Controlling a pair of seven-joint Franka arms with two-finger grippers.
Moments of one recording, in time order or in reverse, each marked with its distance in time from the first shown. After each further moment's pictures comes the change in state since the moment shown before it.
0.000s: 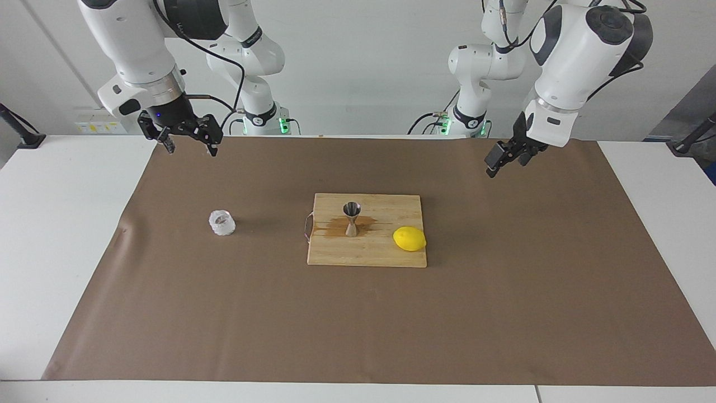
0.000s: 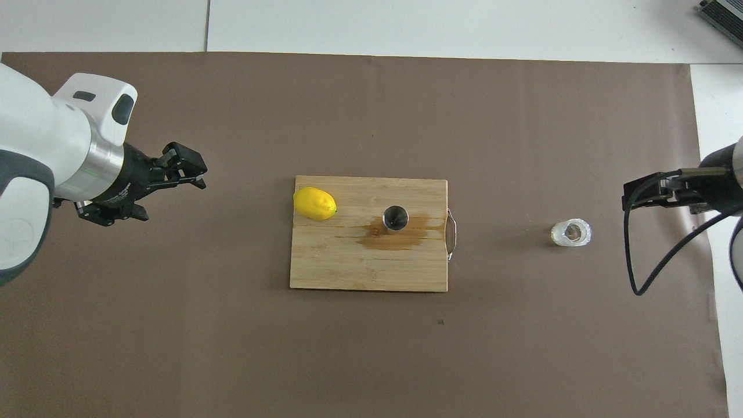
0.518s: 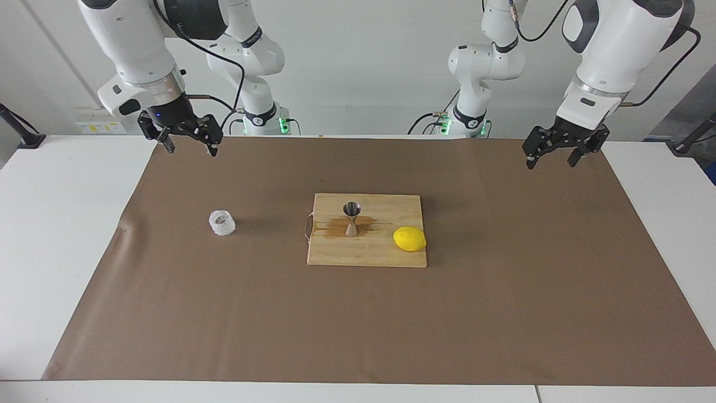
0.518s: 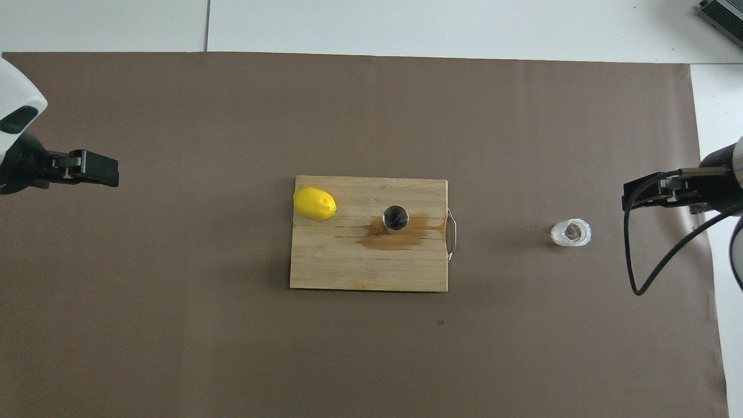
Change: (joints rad) left arm 0.001 -0.009 0.095 0.055 0.082 -0.002 0.418; right arm 0.000 0.000 0.000 0.000 0.000 0.000 0.000
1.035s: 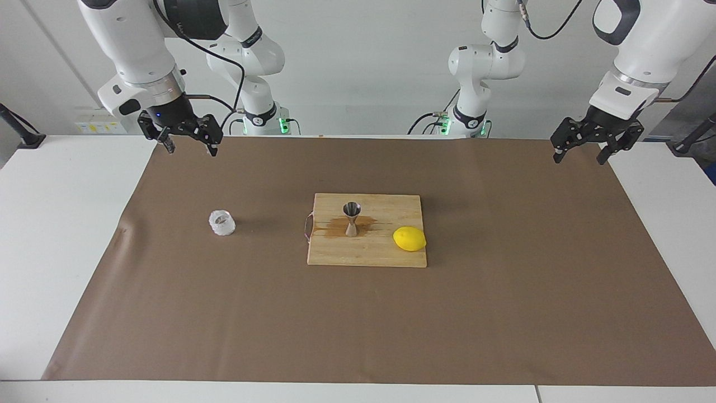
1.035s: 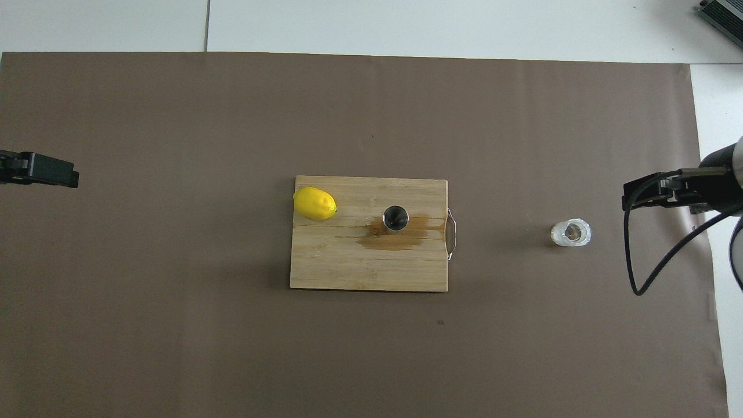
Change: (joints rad) left arm 0.055 -0.006 0.017 0.021 -0.019 -0.017 0.142; right arm 0.000 0.000 0.000 0.000 0.000 0.000 0.000
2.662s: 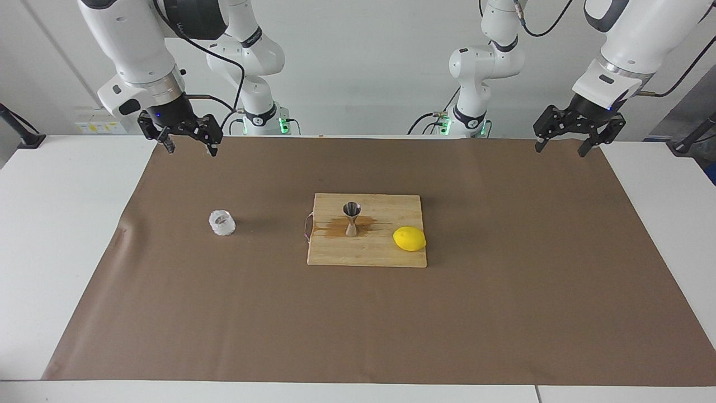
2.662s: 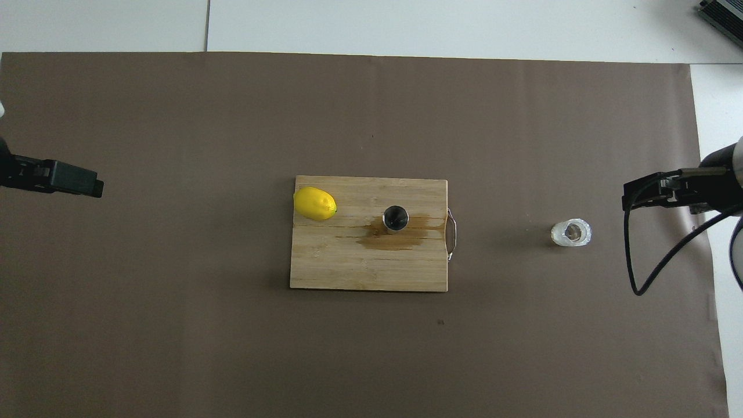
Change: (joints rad) left arm 0.138 -0.001 -0.181 0.039 -0.062 -0.078 0.001; right arm 0.000 0.000 0.000 0.000 0.000 0.000 0.000
